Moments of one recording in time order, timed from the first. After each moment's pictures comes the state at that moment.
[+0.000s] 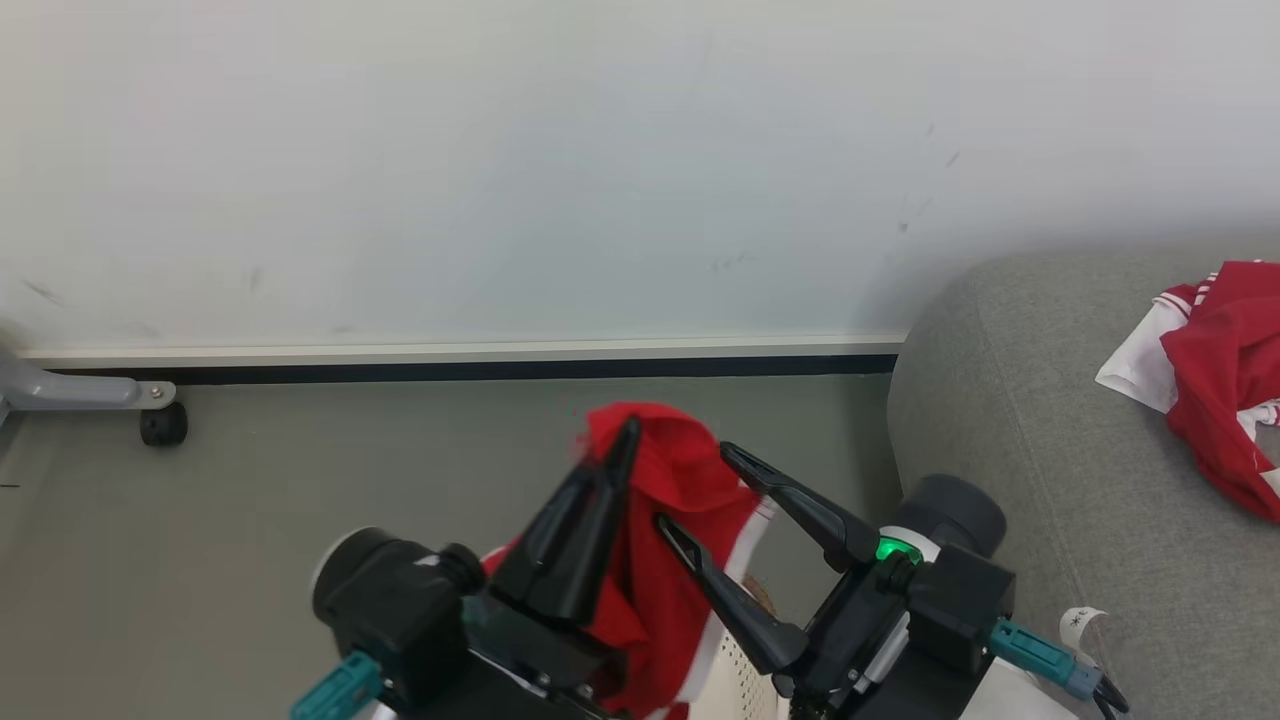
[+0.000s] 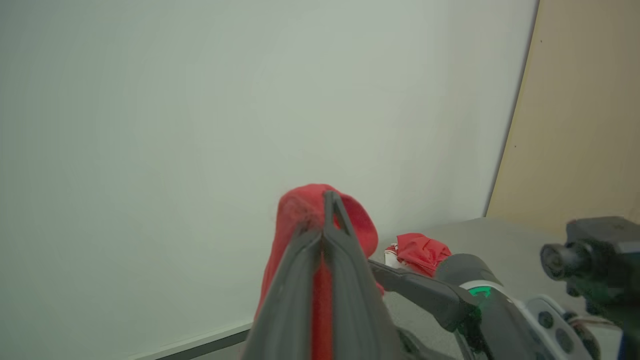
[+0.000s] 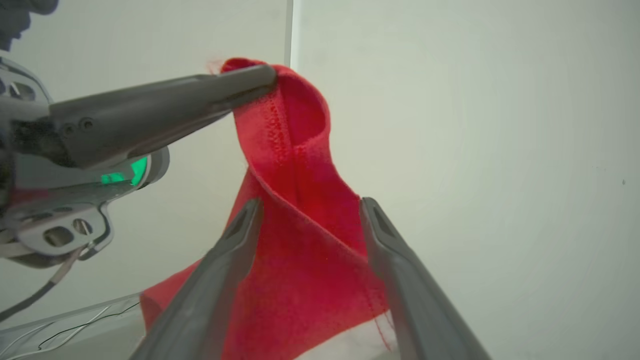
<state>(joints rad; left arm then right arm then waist) -0.18 0.22 -0.55 -0.36 -0.50 0.12 -0.01 -0.33 -0.27 0.74 -0.06 0.34 0.12 -0.24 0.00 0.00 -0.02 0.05</state>
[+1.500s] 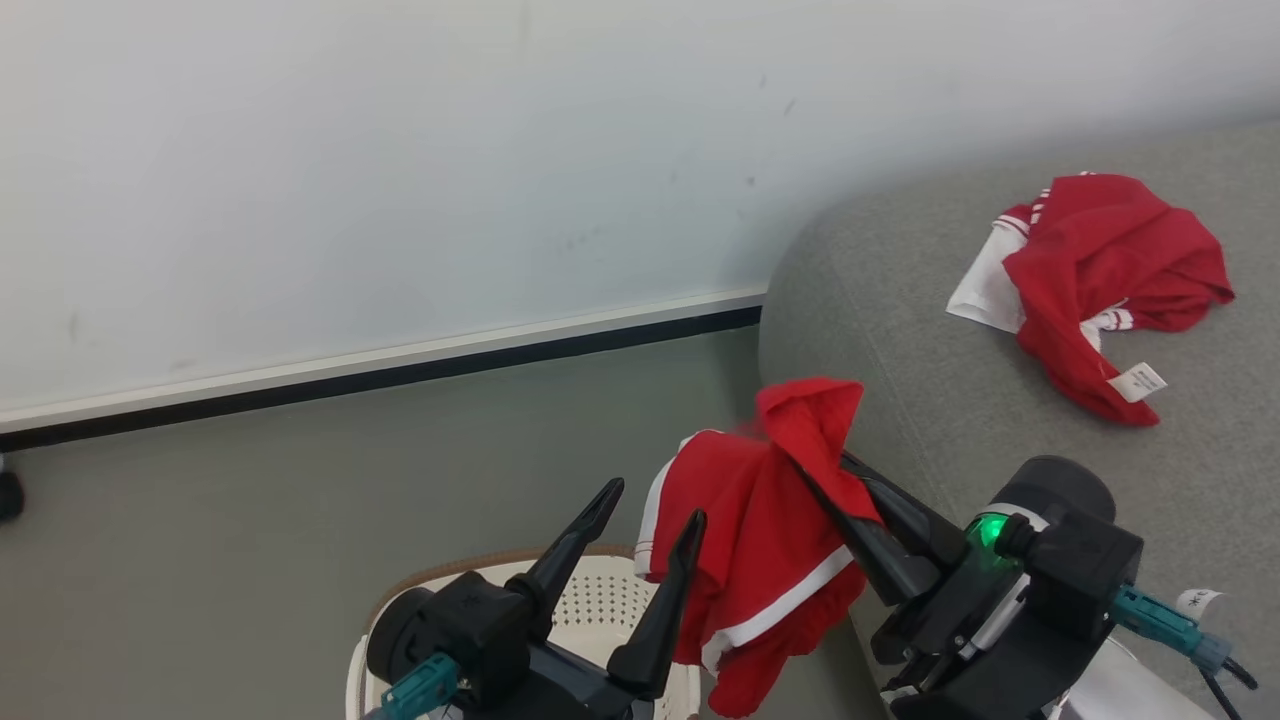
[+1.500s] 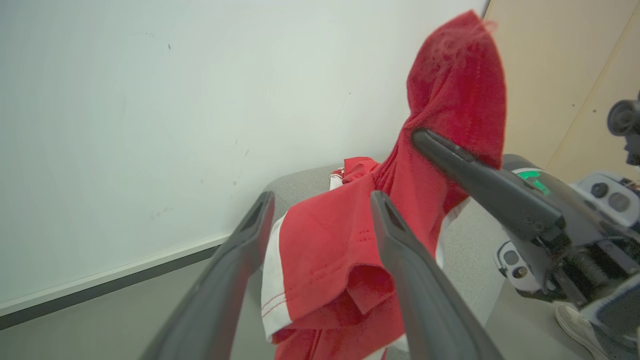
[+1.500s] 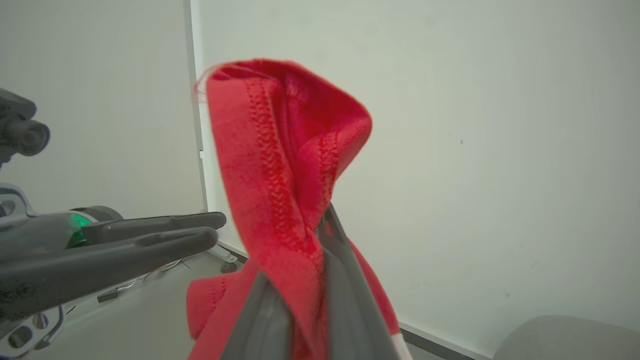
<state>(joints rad) -0.13 0.18 -0.61 -0.23 -0.50 0.12 0.04 -0.31 -0.42 0.68 -0.14 0.47 0.09 -0.22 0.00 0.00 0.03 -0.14</state>
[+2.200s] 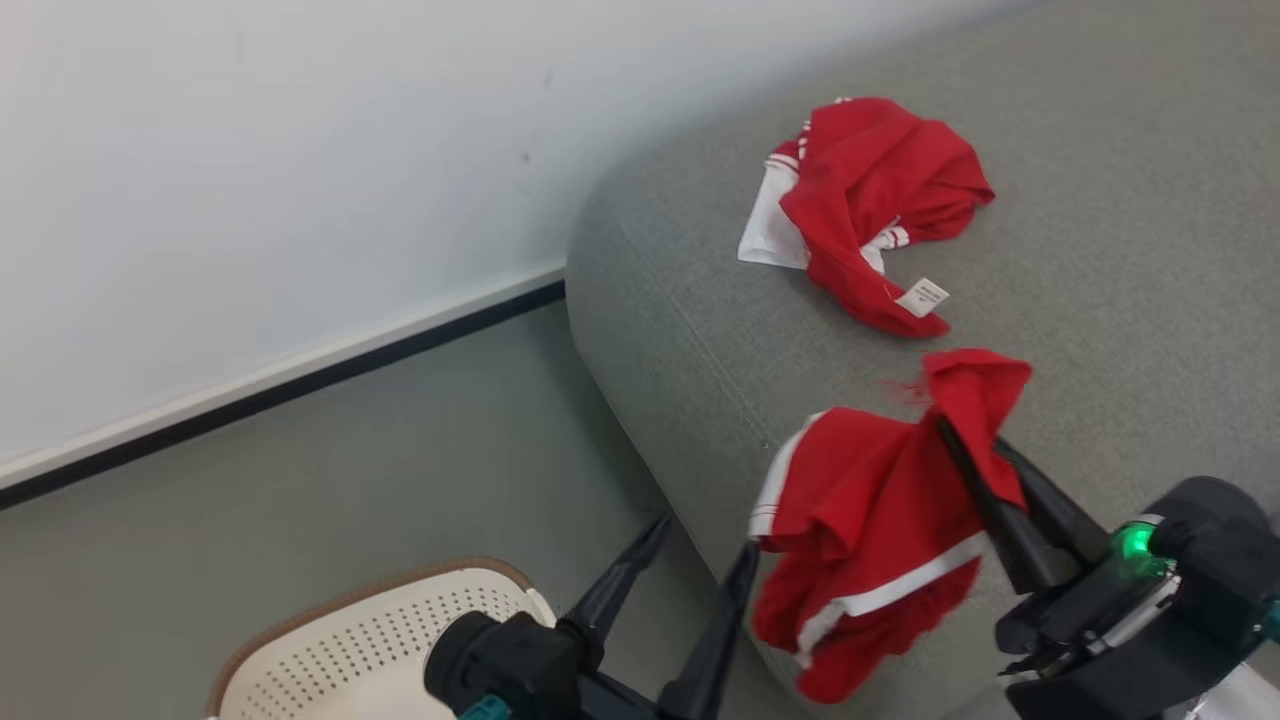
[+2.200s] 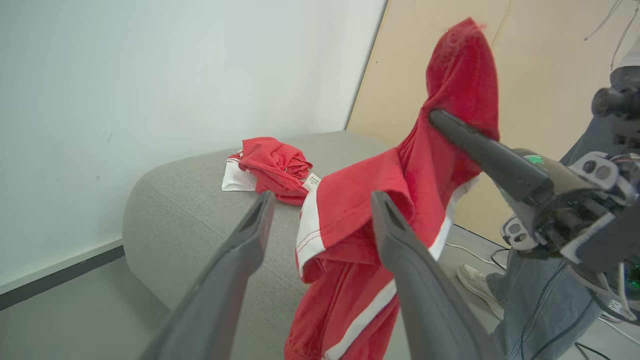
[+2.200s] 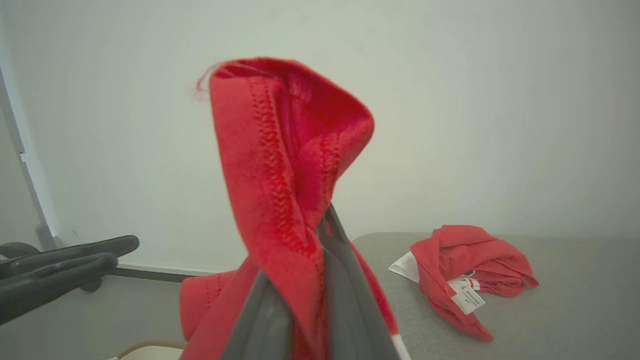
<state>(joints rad) -0.10 0.13 -0.65 -0.15 -0.48 0.09 -0.08 -0.19 -0.54 0.53 -0.24 0.53 0.01 -0.22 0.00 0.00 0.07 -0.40</state>
